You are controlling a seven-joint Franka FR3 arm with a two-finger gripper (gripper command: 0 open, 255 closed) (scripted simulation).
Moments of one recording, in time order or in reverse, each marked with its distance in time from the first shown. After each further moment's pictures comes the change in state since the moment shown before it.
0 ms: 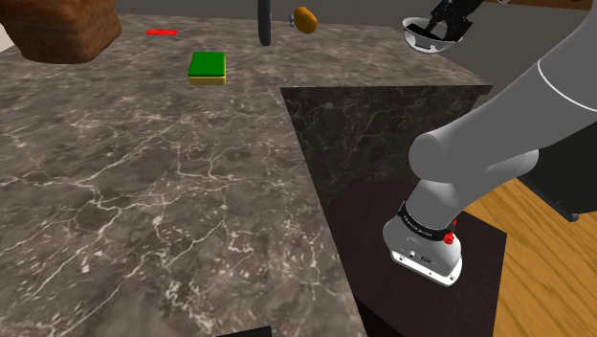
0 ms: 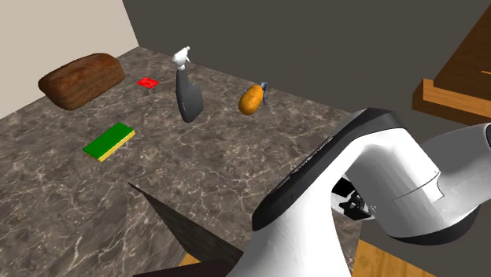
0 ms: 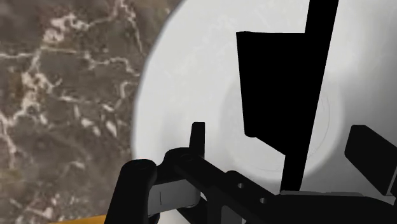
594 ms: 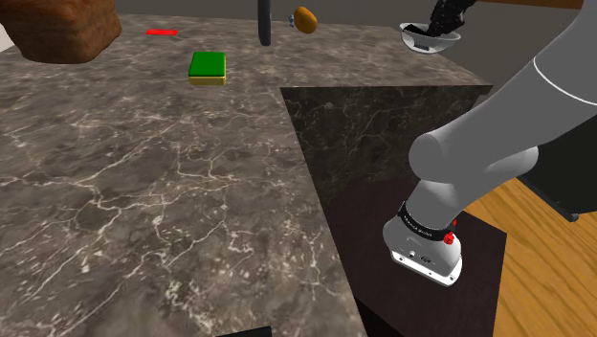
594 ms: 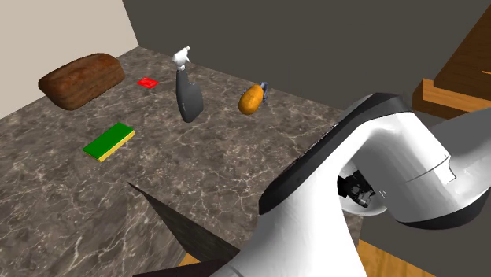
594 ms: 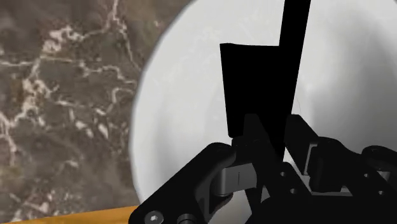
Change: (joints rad) arm 0.013 0.047 -0.004 0.084 0.015 -0.069 0.010
